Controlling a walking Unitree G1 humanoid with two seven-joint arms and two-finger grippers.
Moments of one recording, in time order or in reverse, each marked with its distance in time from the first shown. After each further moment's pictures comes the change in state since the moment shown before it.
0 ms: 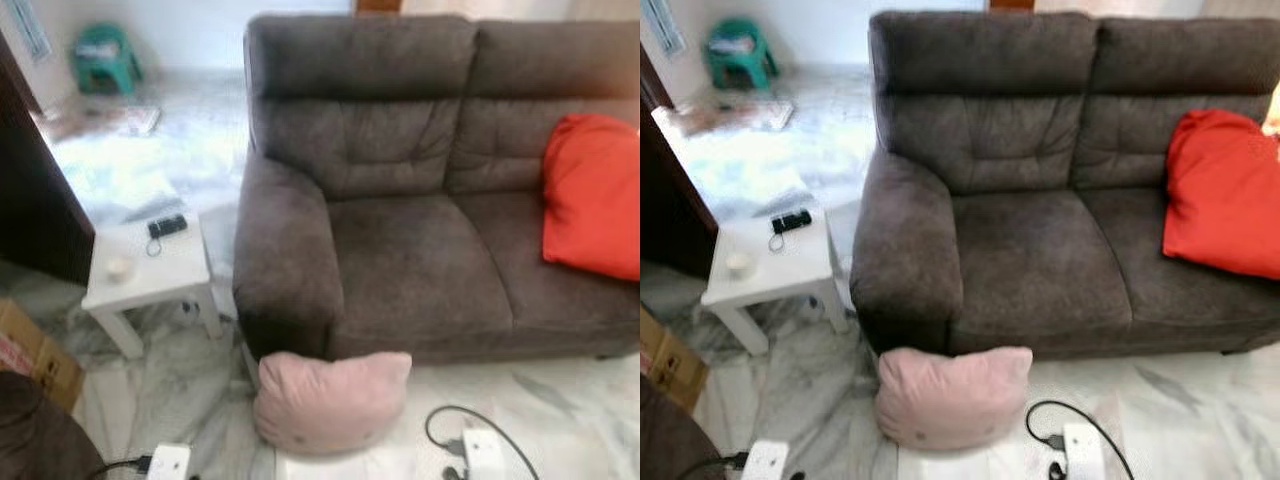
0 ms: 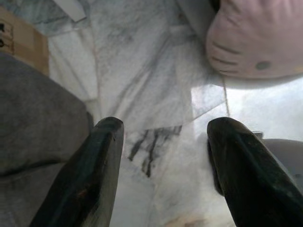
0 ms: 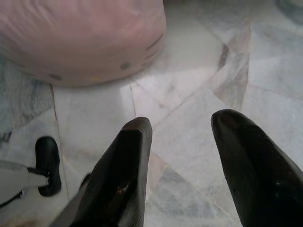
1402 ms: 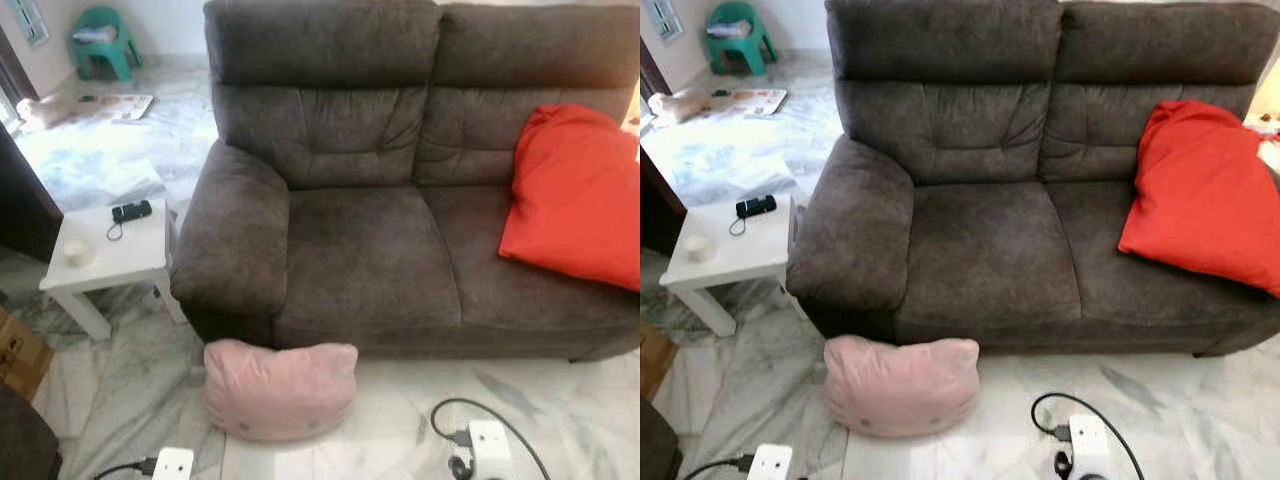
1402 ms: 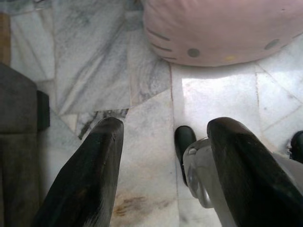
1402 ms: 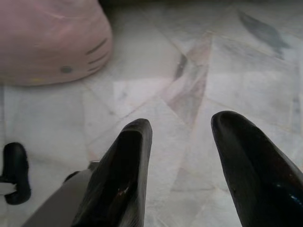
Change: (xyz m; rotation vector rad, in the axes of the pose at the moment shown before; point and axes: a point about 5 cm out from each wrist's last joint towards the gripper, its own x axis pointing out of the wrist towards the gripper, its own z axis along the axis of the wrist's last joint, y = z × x) left arm 0.002 -0.009 0.001 -0.006 0.023 -0.016; right arm -0.001 -0.006 0.002 -0.007 -0.020 -0.005
